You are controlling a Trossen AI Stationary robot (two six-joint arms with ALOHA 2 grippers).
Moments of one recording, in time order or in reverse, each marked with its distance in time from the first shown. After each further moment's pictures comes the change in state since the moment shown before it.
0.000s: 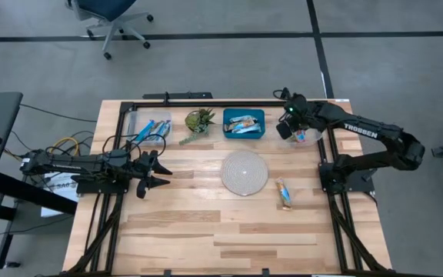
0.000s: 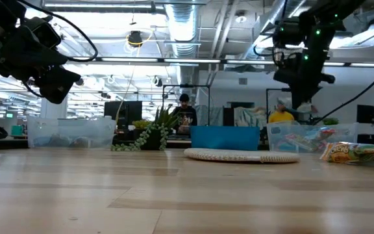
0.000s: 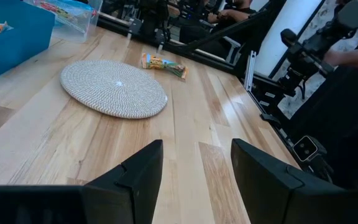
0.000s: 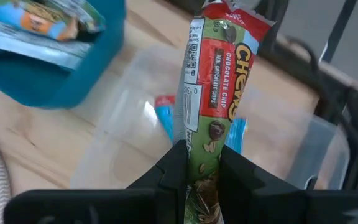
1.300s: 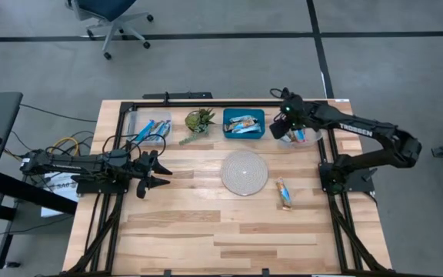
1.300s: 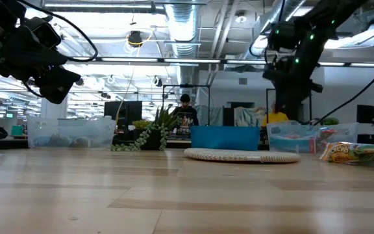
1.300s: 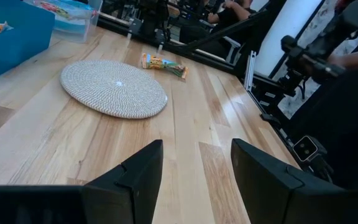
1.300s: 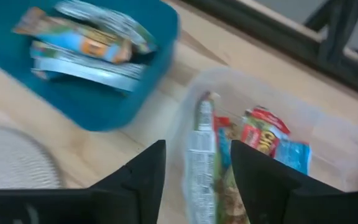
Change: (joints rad) left arm 0.000 0.000 0.000 0.000 0.000 0.000; right arm 0.004 0.045 -0.028 0.173 -0.133 0.014
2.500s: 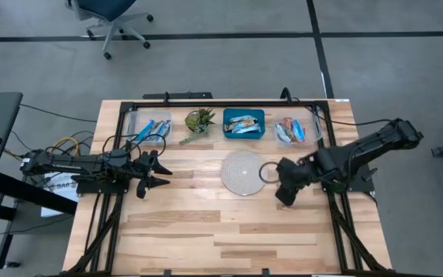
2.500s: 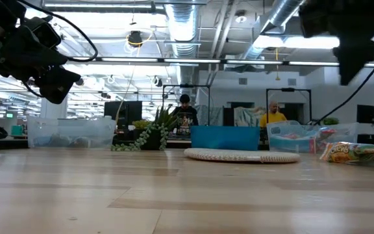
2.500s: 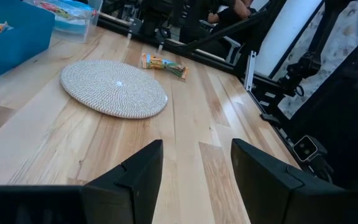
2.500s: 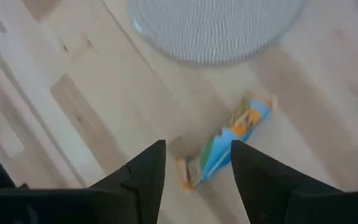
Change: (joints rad) left arm 0.000 0.000 0.000 0.000 0.000 0.000; right arm 0.959 -0.016 0.115 -0.342 -0.105 0.633
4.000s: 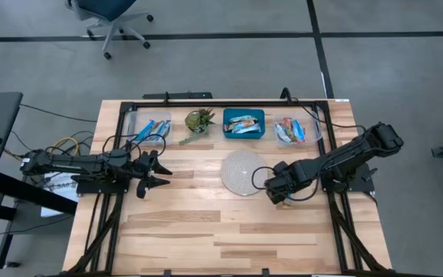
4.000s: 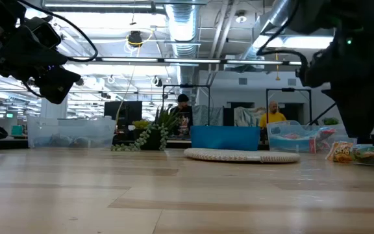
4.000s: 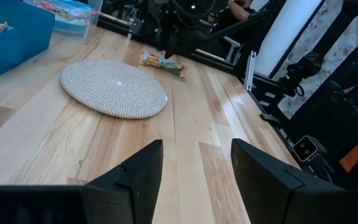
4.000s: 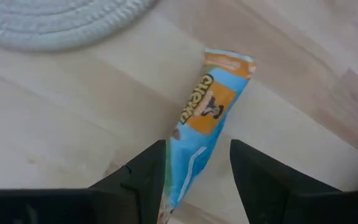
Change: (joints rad) left arm 0.000 0.000 0.000 0.000 0.000 0.000; right arm -0.023 0.274 -0.074 0.007 -0.001 0.341
